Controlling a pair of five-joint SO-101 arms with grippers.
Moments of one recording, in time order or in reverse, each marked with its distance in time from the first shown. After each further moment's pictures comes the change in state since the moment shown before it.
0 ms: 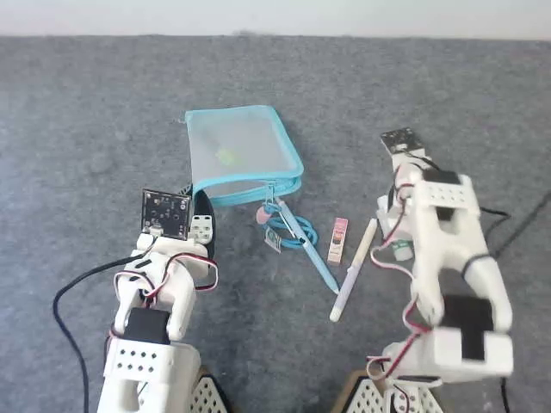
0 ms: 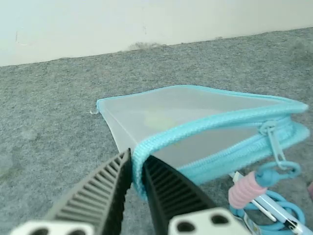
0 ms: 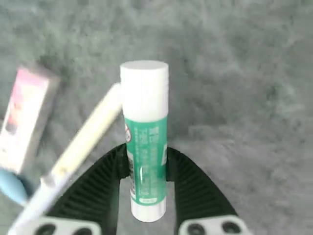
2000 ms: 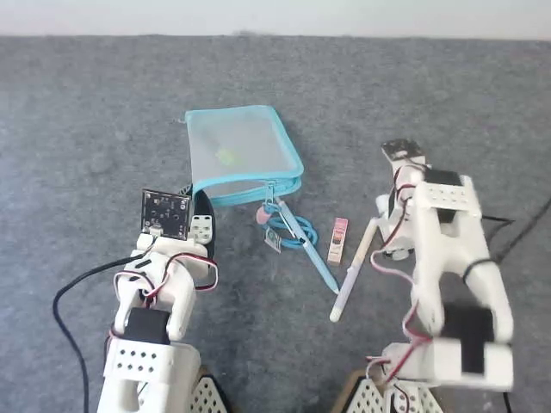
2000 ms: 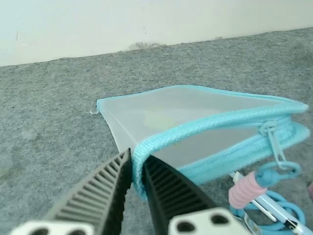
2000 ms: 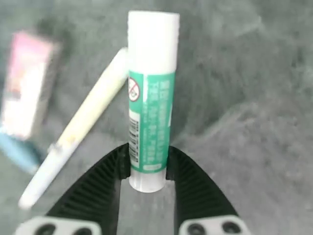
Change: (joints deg) left arm 0.0 0.0 0.0 0.0 0.0; right arm -0.7 -7.6 1.2 10.0 1.0
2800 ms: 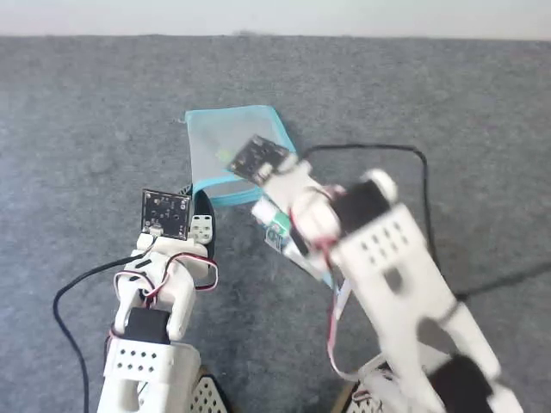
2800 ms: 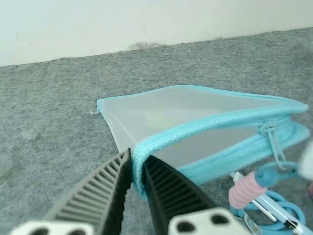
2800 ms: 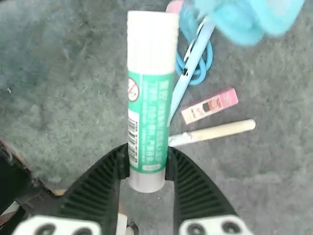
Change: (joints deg) left arm 0.0 0.0 0.0 0.0 0.0; right arm -38.2 -13.0 -24.9 28.3 2.6
